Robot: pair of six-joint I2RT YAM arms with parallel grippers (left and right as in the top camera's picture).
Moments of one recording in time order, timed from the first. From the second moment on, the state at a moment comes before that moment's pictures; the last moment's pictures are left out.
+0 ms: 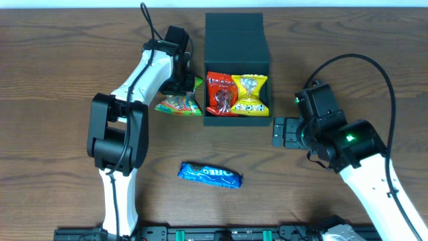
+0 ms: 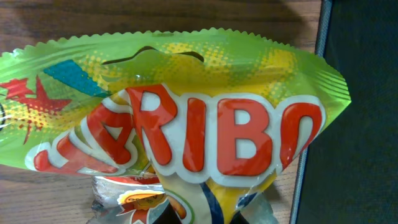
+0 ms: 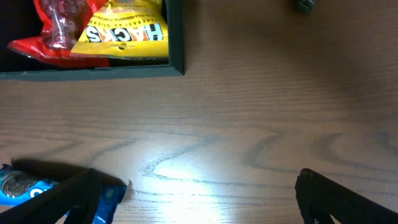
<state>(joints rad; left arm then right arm) -0.28 2.20 1.72 -0.97 0.12 -0.20 0.37 1.18 1.10 -1.09 0.10 0.42</state>
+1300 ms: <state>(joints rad) -0.28 1.91 1.71 -1.01 0.11 -0.24 0.37 1.18 1.10 -1.09 0.10 0.42</state>
